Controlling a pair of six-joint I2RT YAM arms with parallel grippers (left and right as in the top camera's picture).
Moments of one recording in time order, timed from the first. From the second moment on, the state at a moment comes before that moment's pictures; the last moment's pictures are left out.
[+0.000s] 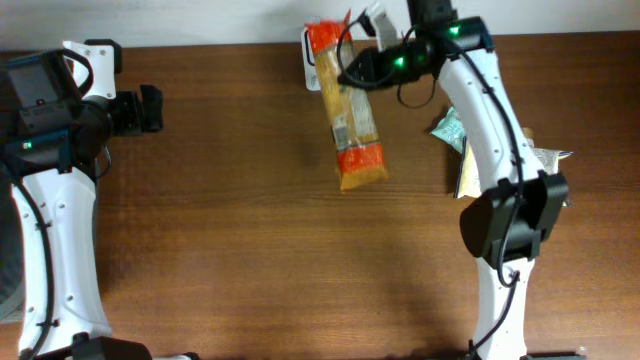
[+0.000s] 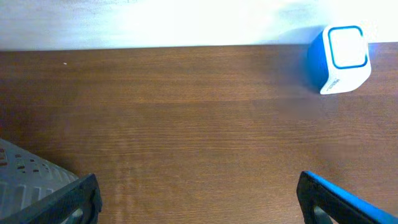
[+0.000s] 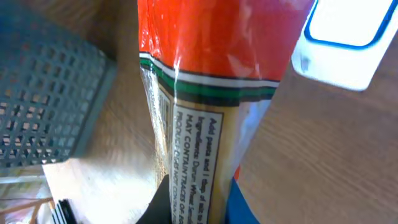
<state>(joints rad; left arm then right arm) 0.25 1.55 1.55 -0.72 0.24 0.17 0.20 2.26 2.35 -1.09 -0.74 0.00</state>
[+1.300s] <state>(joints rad) 0.25 1.55 1.55 -0.72 0.24 0.17 0.44 2.57 2.35 0.03 0.25 -1.00</state>
